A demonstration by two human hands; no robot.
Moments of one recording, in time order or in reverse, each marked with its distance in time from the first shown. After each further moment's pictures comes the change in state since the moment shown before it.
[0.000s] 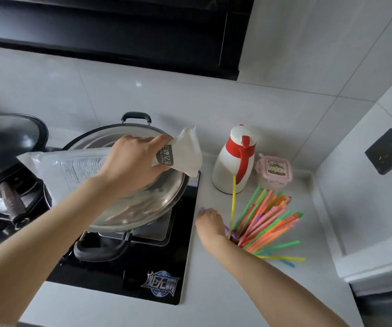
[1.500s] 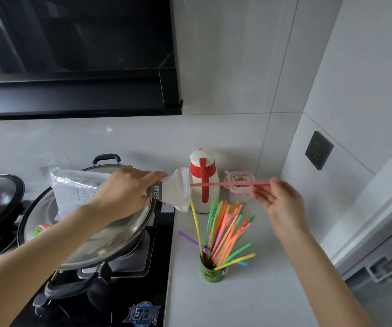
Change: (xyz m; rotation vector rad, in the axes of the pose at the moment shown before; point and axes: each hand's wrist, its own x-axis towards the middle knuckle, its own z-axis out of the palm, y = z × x) left_hand 0.033 0.051 0.008 -0.064 -0.099 0.272; right_hand -0.113 0.185 -0.181 2.181 0.622 0.227
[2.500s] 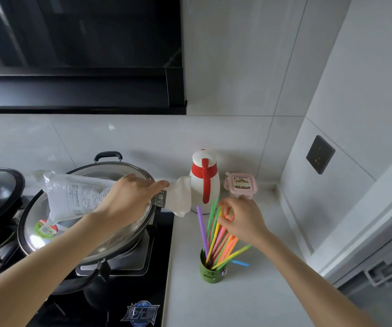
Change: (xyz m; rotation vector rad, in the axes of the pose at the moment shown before) left_hand -0.015 0.012 0.004 0.090 -0.024 -0.039; right_hand 0.008 0.063 0.009 -1.576 -0.494 -0.508
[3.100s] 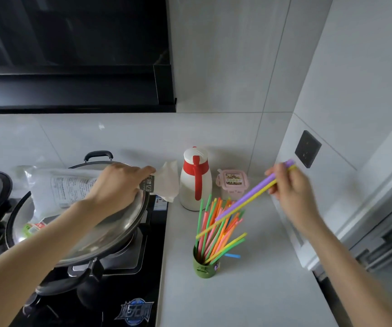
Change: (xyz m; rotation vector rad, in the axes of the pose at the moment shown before) left_hand 0.013 -0.014 0.002 -0.001 -0.013 -0.094; right_hand -0.029 0.012 -0.101 0.705 0.459 0.157
